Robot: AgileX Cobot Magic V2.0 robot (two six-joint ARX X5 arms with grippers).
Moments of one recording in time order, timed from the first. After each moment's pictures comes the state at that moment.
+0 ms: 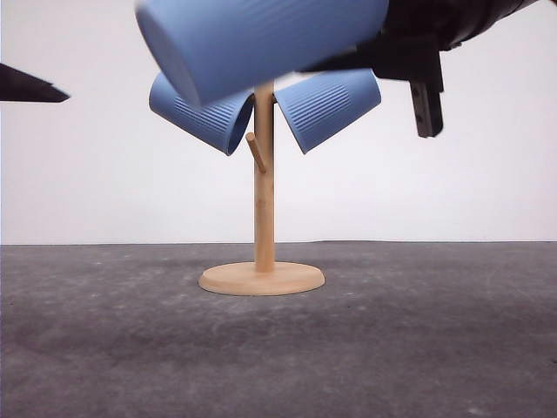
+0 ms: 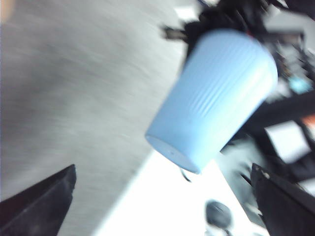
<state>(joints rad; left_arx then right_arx) -0.19 0.93 0.78 -0.74 1.11 -0.07 0.47 1.45 1.11 -0.79 -1.12 0.07</state>
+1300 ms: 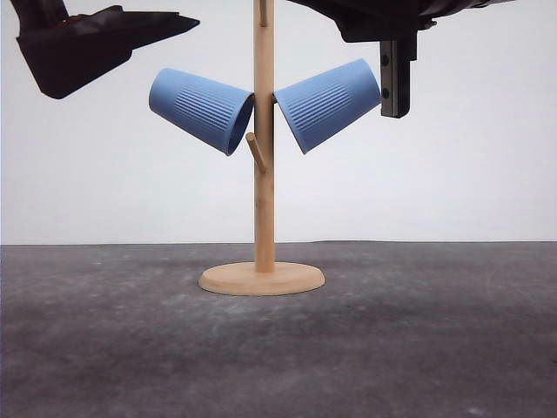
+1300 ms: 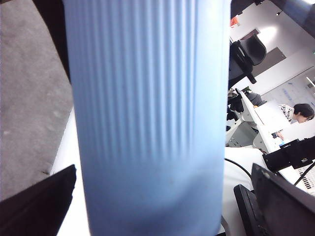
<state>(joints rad) -0.54 1.07 0.78 -0.53 1.25 0.01 0.56 1.47 1.12 -0.82 -1.27 0.08</state>
